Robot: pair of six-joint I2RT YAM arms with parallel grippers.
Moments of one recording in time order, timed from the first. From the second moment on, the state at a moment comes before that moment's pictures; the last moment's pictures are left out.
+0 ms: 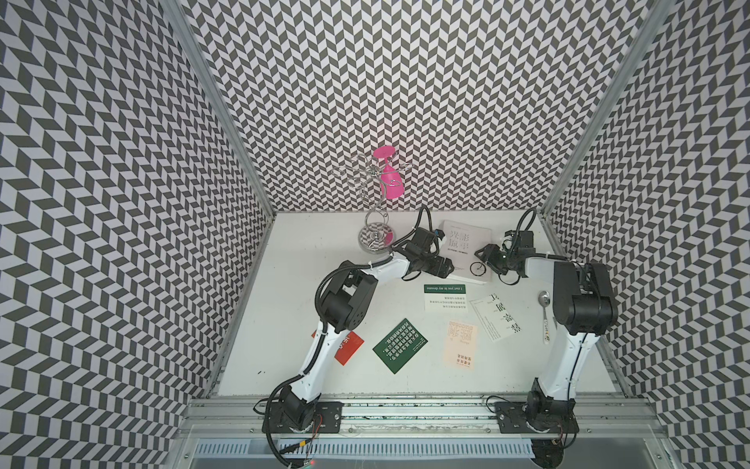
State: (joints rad) left arm -0.67 2.36 1.79 -0.21 0.33 -0.22; right arm -0.05 2.00 1.17 0.01 -0.48 0.58
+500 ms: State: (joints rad) left arm -0.68 2.35 1.79 -0.22 0.34 -0.25; right arm -0.04 2.00 1.24 -0.15 -0.45 0.50
